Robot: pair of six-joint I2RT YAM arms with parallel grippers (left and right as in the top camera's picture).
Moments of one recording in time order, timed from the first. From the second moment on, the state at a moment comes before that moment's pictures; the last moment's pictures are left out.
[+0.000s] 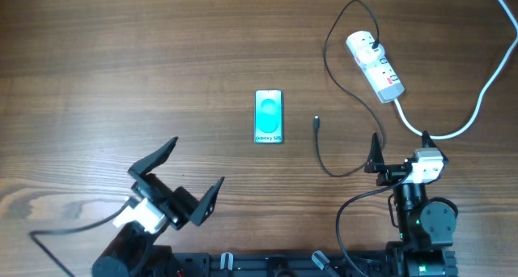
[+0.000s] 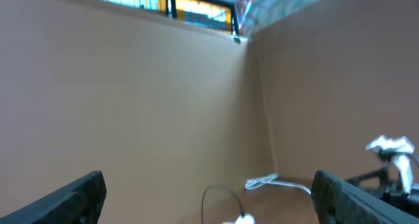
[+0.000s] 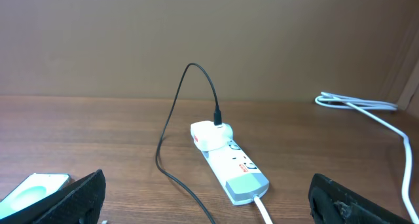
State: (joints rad) left arm -0.10 0.01 0.08 0.54 0.59 -0.22; right arm 0.03 0.02 0.01 0.00 0.00 -0.02
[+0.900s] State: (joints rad) left arm -0.31 1.57 1.87 -1.32 0.54 -0.30; right arm 0.03 0.02 0.01 0.00 0.00 -0.02
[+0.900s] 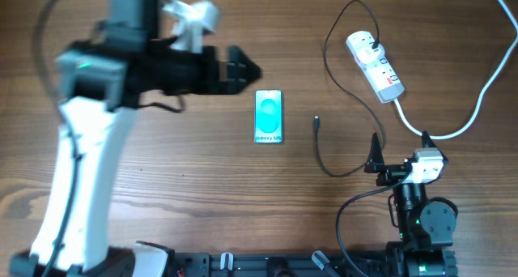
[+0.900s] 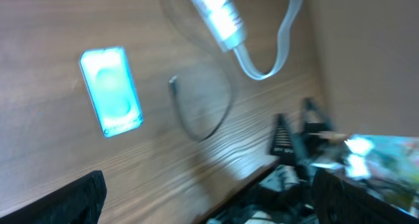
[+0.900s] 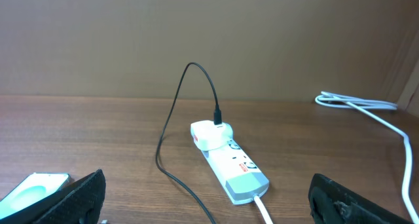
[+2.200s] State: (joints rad) left arm -0.53 2.06 1.87 -1.25 0.14 -0.53; right arm 0.03 0.02 0.01 0.00 0.00 -0.02
